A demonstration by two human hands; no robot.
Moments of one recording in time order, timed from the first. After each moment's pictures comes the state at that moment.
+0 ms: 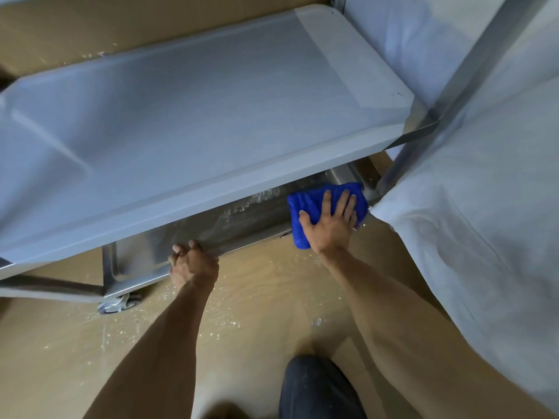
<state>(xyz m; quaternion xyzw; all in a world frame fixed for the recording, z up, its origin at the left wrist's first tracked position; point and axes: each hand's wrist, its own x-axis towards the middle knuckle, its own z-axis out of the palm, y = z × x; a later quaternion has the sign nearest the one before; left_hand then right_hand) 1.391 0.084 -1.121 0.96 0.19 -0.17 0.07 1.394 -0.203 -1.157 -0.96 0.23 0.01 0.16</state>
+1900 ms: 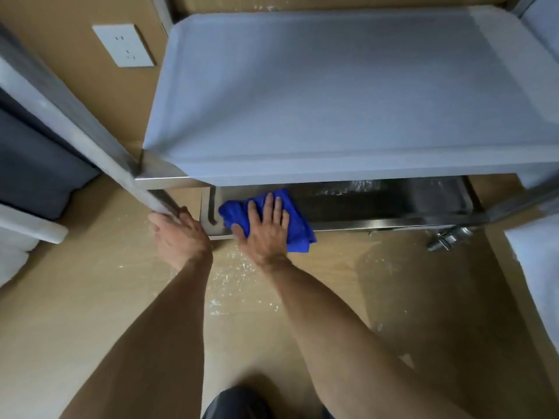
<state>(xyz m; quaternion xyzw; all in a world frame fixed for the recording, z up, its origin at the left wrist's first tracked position) 1.348 0.253 -1.061 0.80 0.49 0.18 0.31 1.368 0.134 -1.131 -0.98 -0.08 0.09 0.15</state>
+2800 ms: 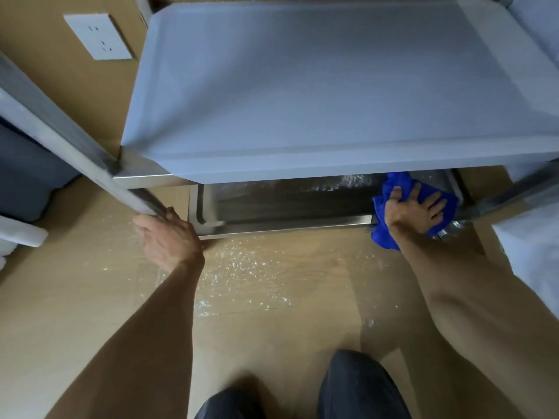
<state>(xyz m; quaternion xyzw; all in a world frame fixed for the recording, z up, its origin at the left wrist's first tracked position) 1.353 0.252 -1.083 0.82 0.48 0.20 0.25 1.438 -0.158 -1.139 -0.92 0.36 0.05 0.16</state>
